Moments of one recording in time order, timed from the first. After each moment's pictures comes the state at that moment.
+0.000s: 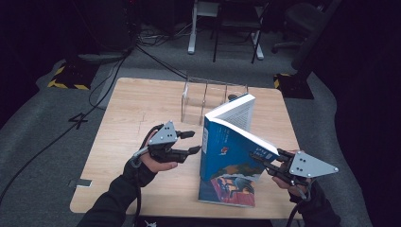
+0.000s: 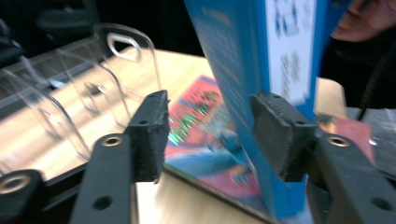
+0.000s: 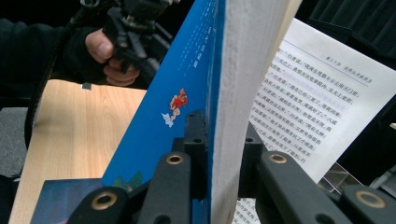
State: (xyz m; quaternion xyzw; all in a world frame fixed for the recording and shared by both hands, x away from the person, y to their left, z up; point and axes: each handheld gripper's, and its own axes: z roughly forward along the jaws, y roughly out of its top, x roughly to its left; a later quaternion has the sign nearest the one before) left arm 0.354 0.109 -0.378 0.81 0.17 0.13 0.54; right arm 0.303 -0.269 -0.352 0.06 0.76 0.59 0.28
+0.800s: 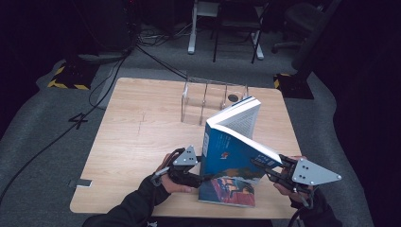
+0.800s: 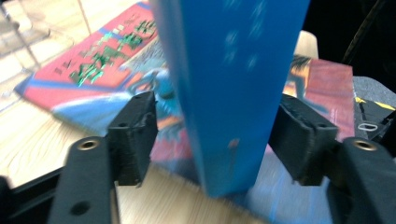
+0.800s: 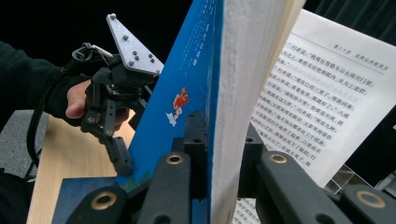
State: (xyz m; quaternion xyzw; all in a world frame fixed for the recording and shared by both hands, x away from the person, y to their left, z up) left arm 0.333 0.056 -0.436 0.84 0.16 0.06 0.51; right arm 0.289 -0.271 -0.356 0.06 0.76 0.59 0.27
